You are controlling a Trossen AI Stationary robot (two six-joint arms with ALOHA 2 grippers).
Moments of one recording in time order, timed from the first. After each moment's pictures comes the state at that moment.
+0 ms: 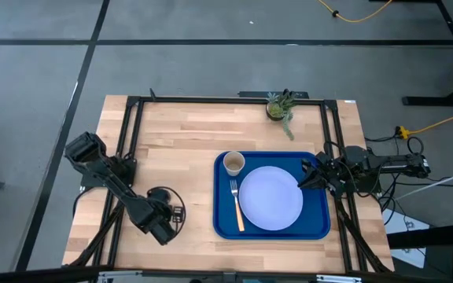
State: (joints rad) left arm -0.76 1.68 0.97 -0.91 -0.23 -2.32; right arm 0.07 0.03 0.01 0.08 -0.43 0.67
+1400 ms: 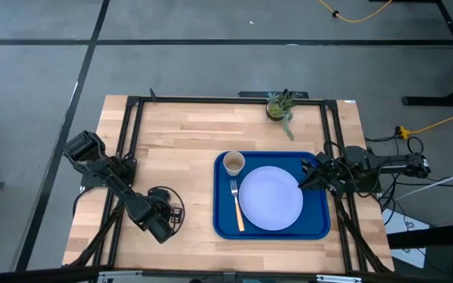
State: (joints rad) left arm -0.76 1.68 0.86 -0.74 -0.20 -2.26; right arm 0.07 0.03 0.01 0.08 -0.45 0.67
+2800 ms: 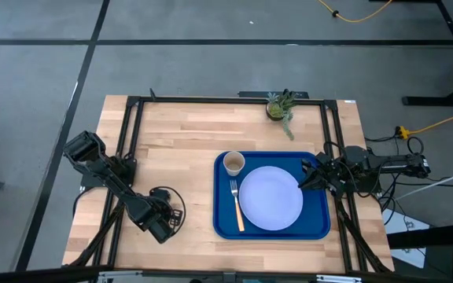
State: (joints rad) left arm -0.76 1.68 0.86 -0.75 -0.21 -2.16; right arm 0.07 0.03 0.01 0.08 -0.45 0.67
